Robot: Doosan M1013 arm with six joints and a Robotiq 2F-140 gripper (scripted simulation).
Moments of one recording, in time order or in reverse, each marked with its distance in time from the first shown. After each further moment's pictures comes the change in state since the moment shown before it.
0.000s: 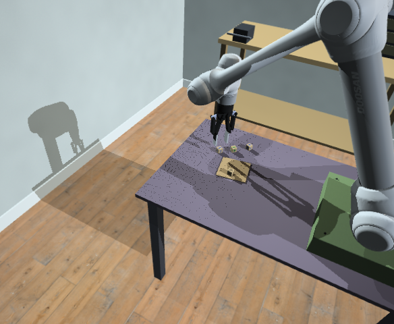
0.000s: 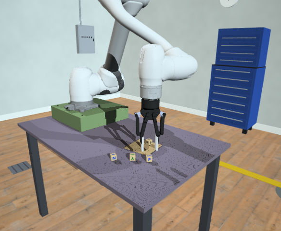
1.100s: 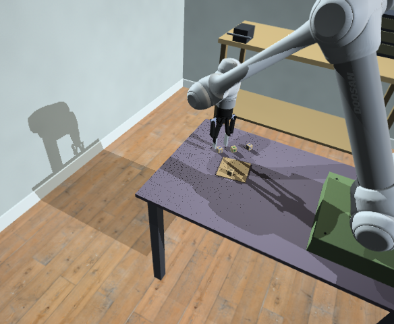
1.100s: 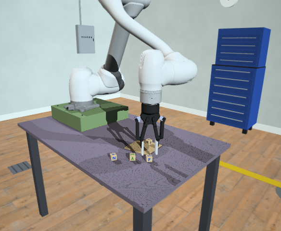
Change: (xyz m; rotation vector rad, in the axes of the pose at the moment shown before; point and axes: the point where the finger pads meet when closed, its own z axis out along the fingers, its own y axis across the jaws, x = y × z) arm 0.000 0.000 0.020 0.000 0.000 0.000
